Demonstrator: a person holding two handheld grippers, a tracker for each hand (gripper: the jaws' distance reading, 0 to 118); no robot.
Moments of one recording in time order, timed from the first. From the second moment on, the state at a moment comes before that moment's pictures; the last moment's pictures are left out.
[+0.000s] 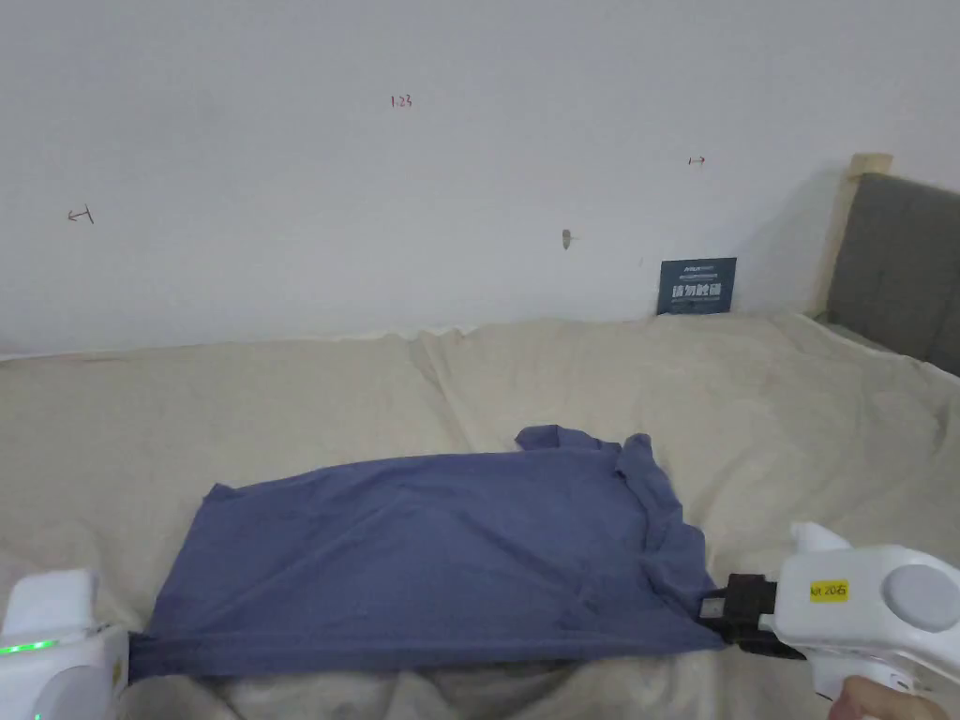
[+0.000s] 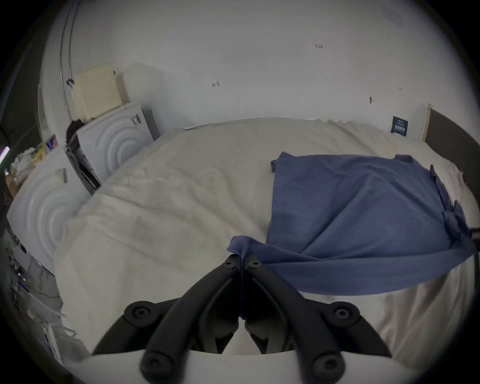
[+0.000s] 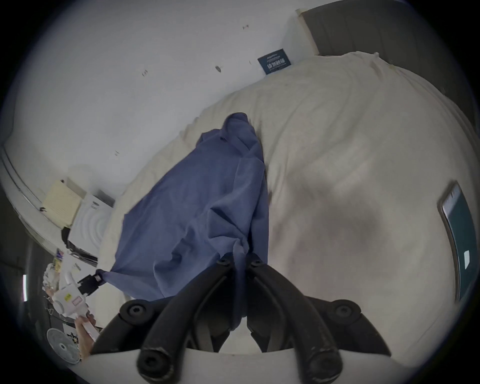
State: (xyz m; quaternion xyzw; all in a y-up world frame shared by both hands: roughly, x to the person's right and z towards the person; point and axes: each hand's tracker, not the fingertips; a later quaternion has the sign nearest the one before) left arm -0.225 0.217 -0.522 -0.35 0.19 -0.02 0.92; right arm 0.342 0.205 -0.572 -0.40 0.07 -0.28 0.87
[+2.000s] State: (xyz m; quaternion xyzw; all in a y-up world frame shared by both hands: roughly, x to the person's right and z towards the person) left arm -0.216 0.205 -0.234 -0.34 0.15 0.05 0.93; right arm 0.263 0.199 -0.292 -0.35 0.13 -0.08 0.92
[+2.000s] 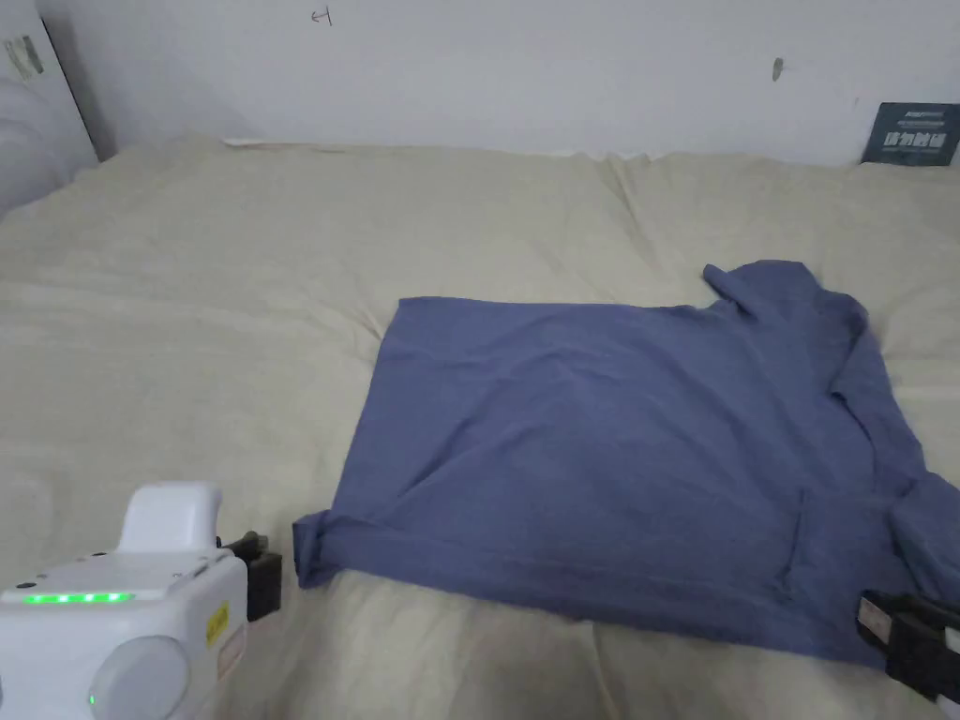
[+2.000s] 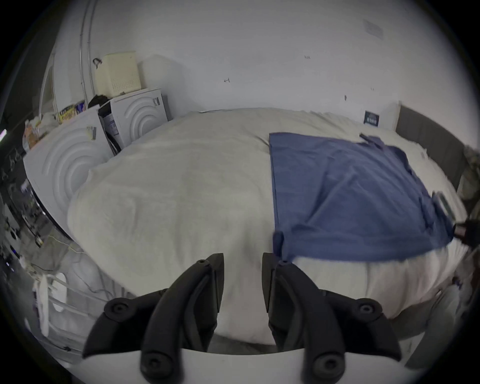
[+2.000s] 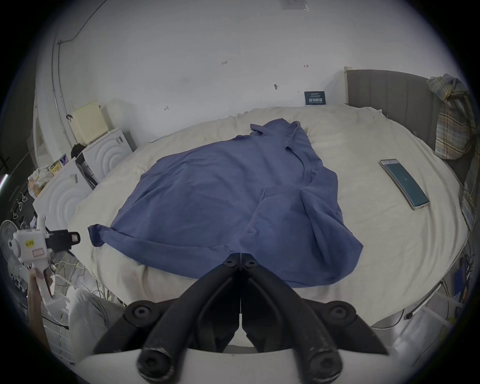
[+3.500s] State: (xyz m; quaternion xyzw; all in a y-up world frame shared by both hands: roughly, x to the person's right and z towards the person) left arm -0.196 0.190 -0.322 -0.41 0.08 0.04 0.91; right arm 0.305 0.182 -0.415 -0.40 0.03 0.11 0.91
